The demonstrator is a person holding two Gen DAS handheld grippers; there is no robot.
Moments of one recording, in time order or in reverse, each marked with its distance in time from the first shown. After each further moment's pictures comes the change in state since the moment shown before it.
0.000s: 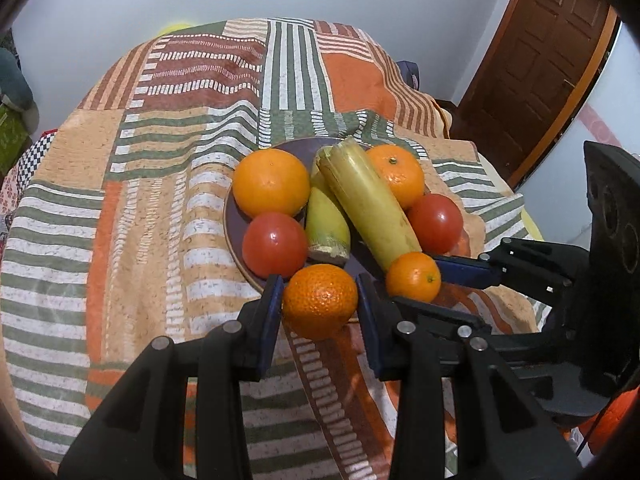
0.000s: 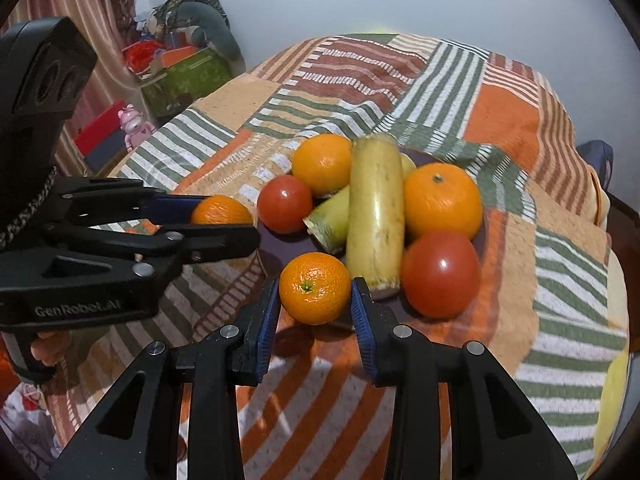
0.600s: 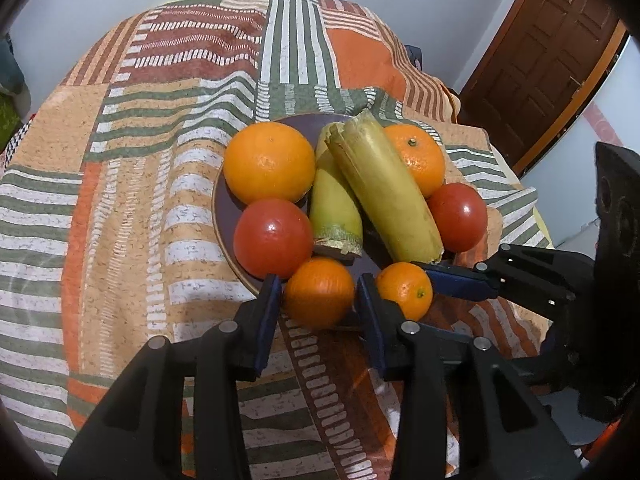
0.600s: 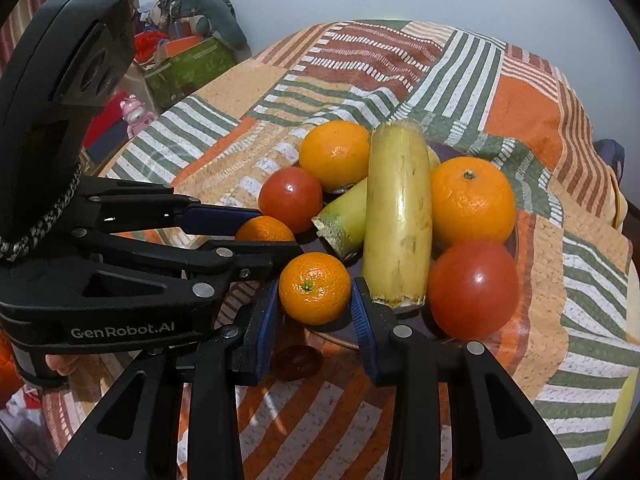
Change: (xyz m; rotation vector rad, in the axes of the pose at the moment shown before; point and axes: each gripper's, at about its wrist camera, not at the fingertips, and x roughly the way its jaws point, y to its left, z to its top) left arm 0.028 0.006 0.001 -0.017 0.061 -0.020; right arm 0.021 -0.003 0.001 0.003 0.049 0.042
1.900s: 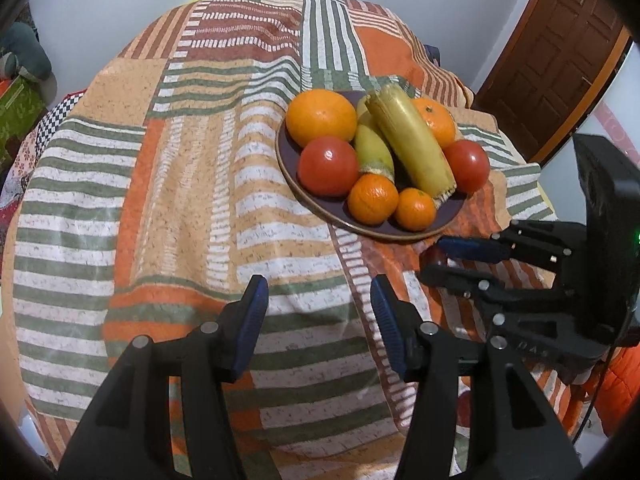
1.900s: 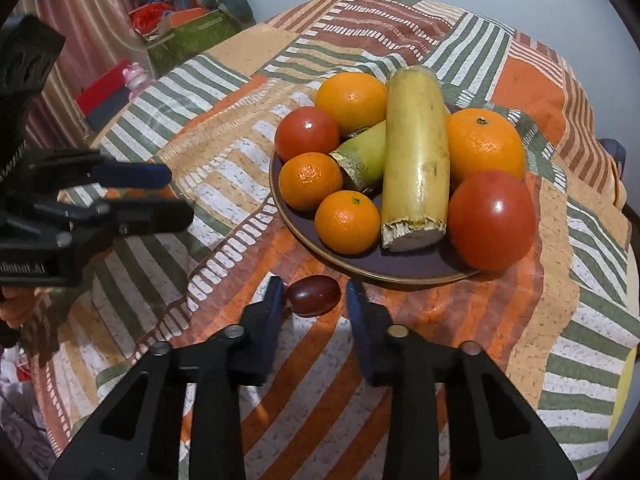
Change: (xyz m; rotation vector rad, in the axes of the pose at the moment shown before) left arm -0.043 0.017 -0.054 -0.035 0.014 0.069; right arm -0.002 0.015 -0.026 -0.037 0.070 -0.021
